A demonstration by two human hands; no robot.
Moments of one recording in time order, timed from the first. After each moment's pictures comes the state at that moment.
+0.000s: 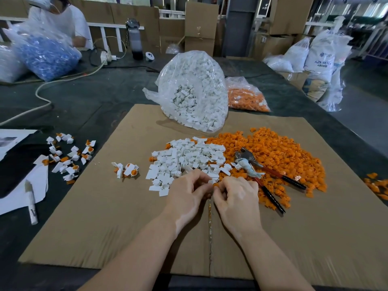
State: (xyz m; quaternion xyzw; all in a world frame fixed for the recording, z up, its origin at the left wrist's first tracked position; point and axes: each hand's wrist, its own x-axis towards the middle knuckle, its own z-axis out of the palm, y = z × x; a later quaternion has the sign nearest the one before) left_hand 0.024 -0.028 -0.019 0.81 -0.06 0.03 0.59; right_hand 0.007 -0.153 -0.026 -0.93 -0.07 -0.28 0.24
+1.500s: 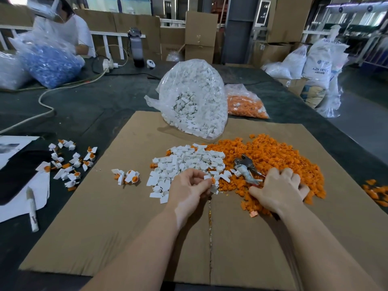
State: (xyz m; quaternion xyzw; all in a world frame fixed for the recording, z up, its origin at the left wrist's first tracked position) left_hand 0.042 -0.035 -0.012 0.70 0.02 -0.01 0.71; right_hand 0.042 -0.215 0.020 -0.98 0.21 0.01 0.04
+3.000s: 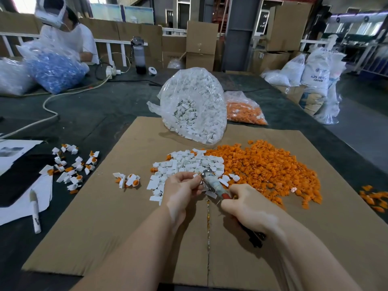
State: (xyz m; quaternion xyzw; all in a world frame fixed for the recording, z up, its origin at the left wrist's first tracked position) left_hand 0.045 -0.030 0.000 0.60 0.13 -0.03 0.79; right_hand 0.003 -0.172 0.056 -0.92 -0.01 0.17 0.34
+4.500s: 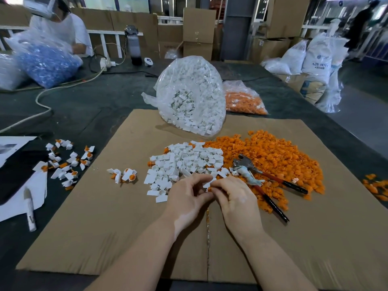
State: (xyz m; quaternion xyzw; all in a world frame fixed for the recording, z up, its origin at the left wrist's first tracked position) left_hand 0.025 -0.029 -0.015 0.84 -0.08 0.03 0.53; right_hand 0.007 -0.159 -0.020 -0.90 -0.13 -0.27 0.31
